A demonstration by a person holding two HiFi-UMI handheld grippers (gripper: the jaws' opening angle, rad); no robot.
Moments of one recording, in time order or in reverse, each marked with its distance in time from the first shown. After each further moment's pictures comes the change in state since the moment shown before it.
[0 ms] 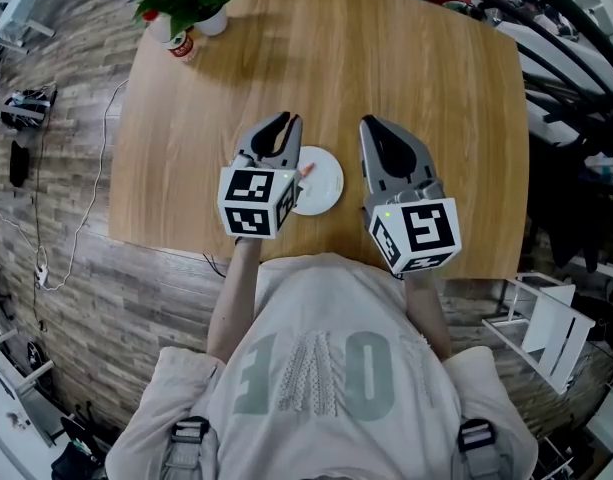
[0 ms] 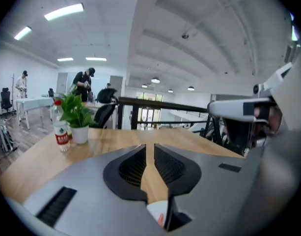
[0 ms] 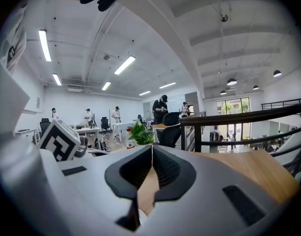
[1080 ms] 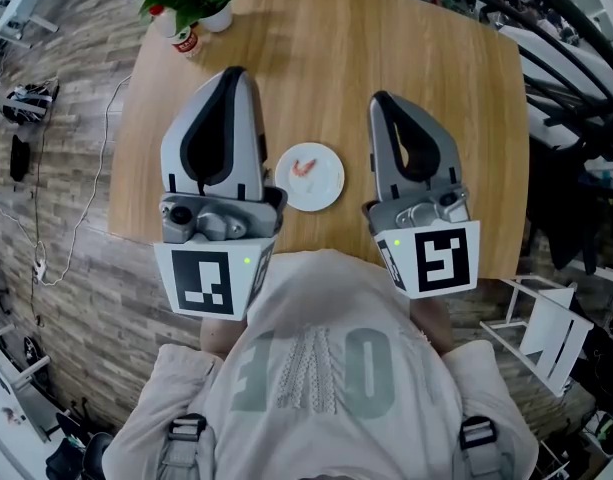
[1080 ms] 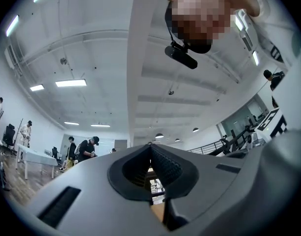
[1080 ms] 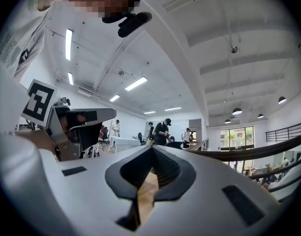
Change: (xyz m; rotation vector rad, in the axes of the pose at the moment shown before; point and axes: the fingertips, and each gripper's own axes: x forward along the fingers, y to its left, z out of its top) left arm -0.145 -0.031 0.201 0.228 -0.724 0.116; right arm -0.027 0.024 0.095 -0.187 -0.257 0.011
